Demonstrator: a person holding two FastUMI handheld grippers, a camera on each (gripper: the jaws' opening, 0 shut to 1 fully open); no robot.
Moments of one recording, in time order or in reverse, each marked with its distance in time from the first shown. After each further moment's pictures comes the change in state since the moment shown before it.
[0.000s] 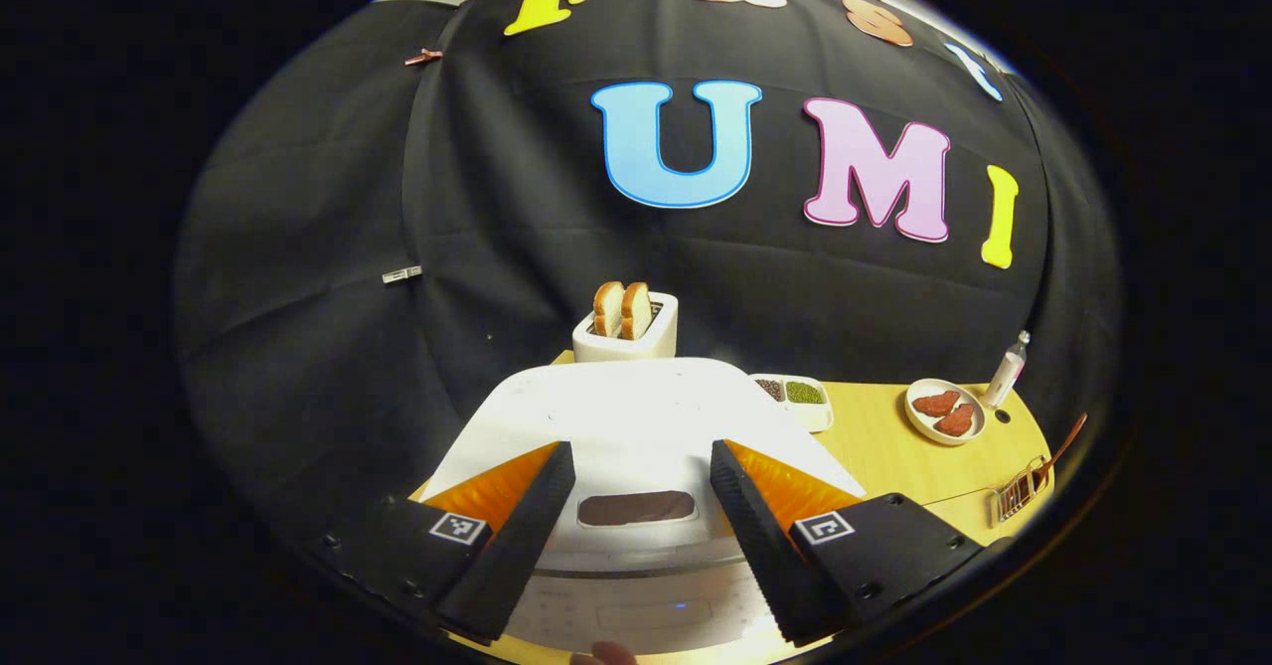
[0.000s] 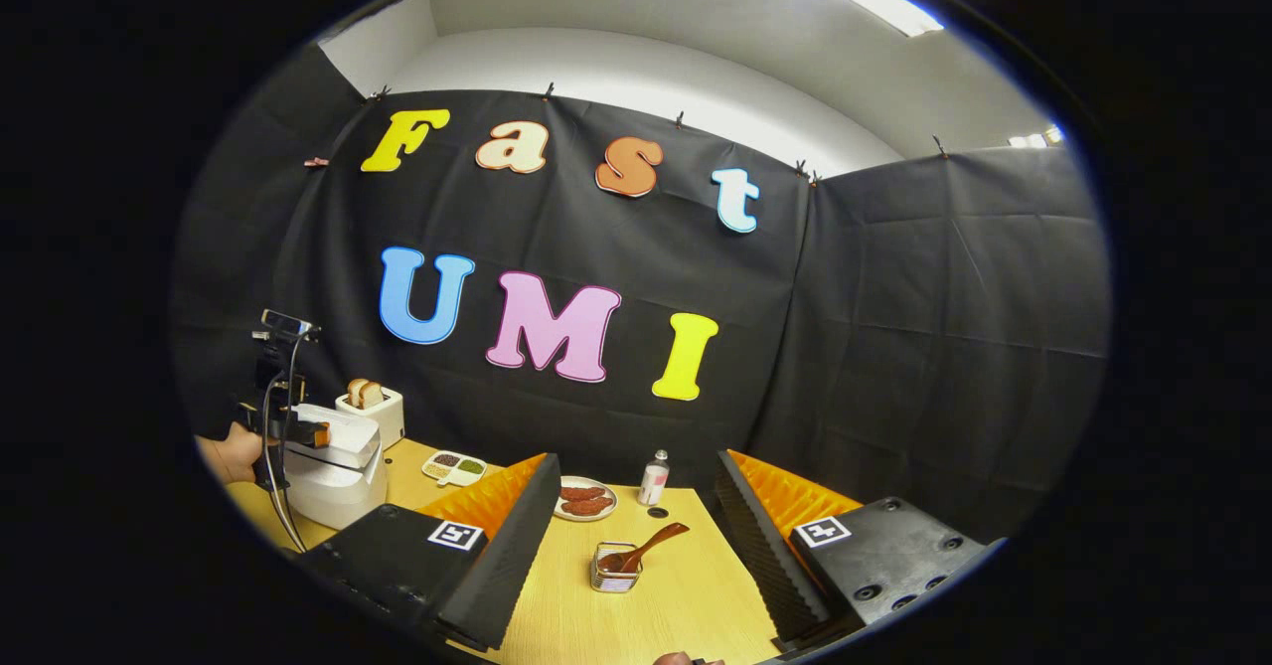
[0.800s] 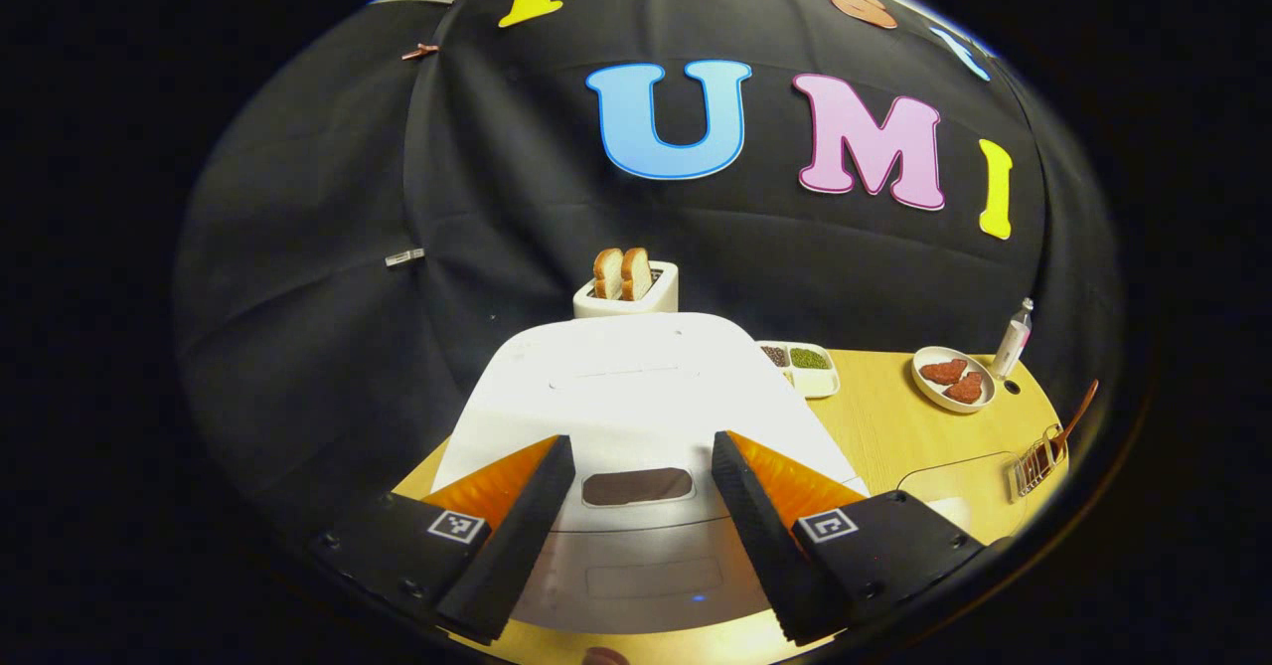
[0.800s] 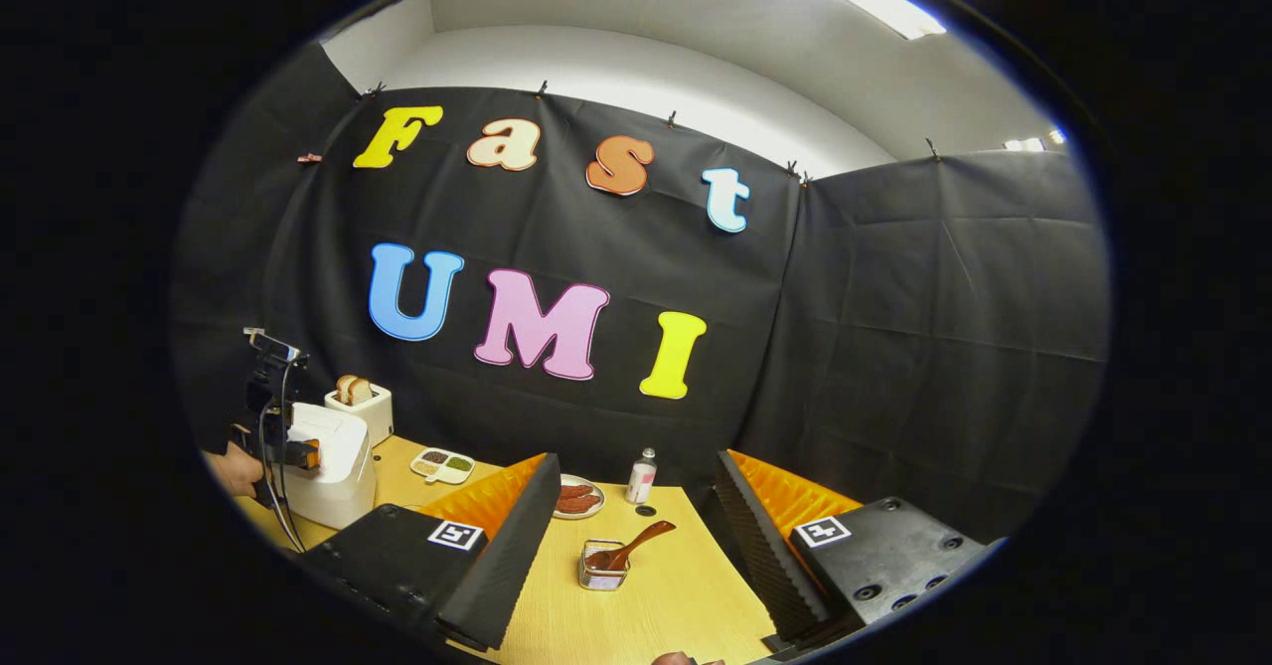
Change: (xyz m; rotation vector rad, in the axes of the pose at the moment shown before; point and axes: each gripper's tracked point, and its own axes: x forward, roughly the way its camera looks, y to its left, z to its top) left arm -0.004 -0.003 -0.042 0.023 0.028 0.004; right arm -0.005 -0.006 0.000 -0.015 0.001 -0.022
